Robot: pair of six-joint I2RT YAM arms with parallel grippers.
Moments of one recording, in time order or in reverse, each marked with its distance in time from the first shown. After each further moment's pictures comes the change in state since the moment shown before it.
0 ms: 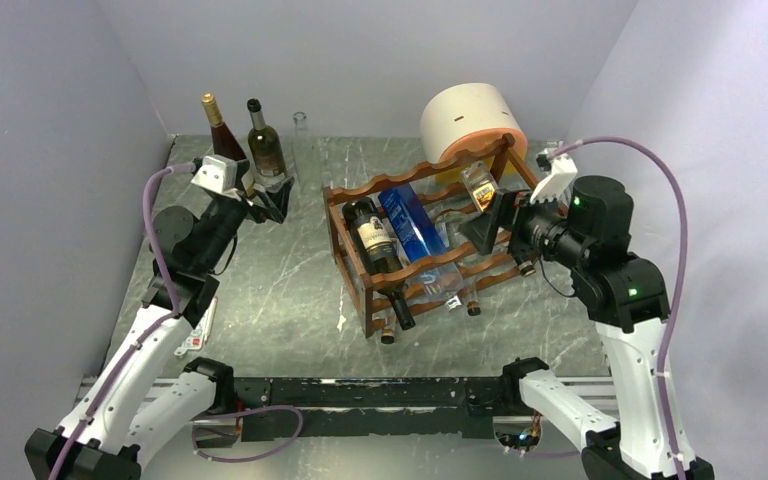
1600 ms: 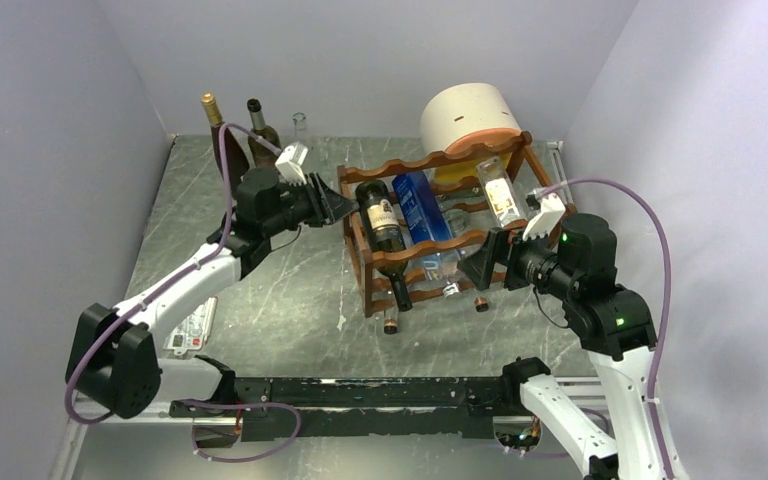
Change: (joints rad) left arm -0.170 0.461 0.111 -0.065 0.247 -0.606; right arm 0.000 -0.162 -0.259 -0.002 -0.068 -0.027
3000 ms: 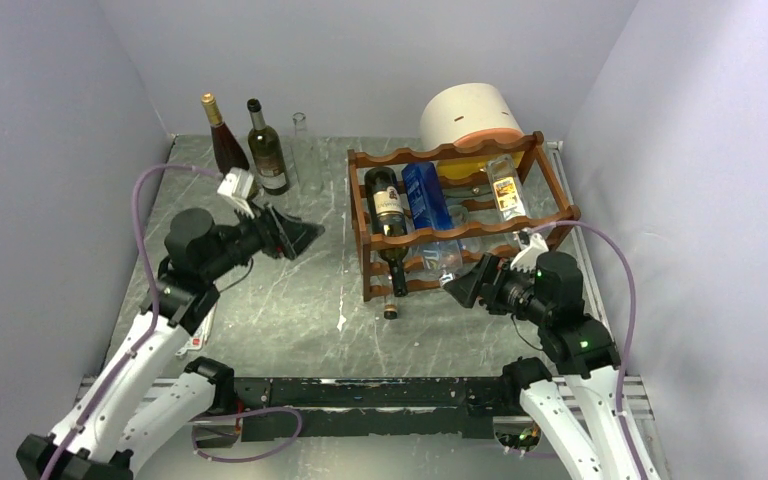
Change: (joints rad) left arm 0.105 -0.443 -0.053 -0.253 0.053 0.148; right arm 0.000 -0.238 -0.443 0.188 0.017 0.298
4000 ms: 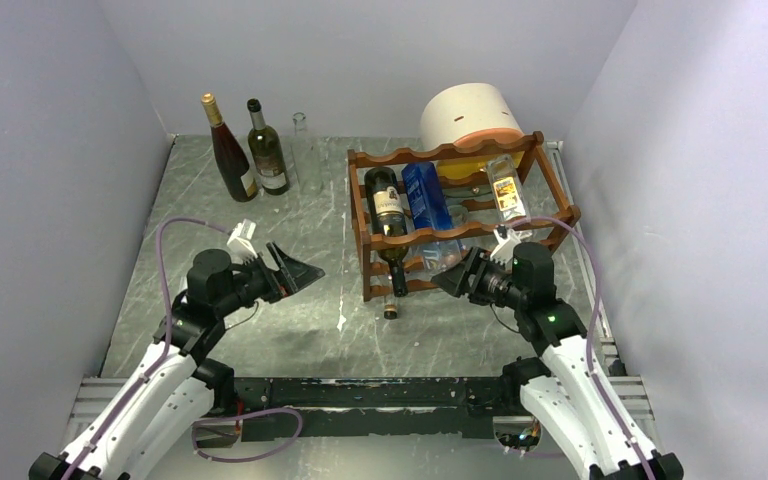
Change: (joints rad) left arm -0.001 -0.238 -0.393 -0.097 -0.006 -0.375; right arm 0.000 0.134 -0.233 0.387 -0.139 0.125
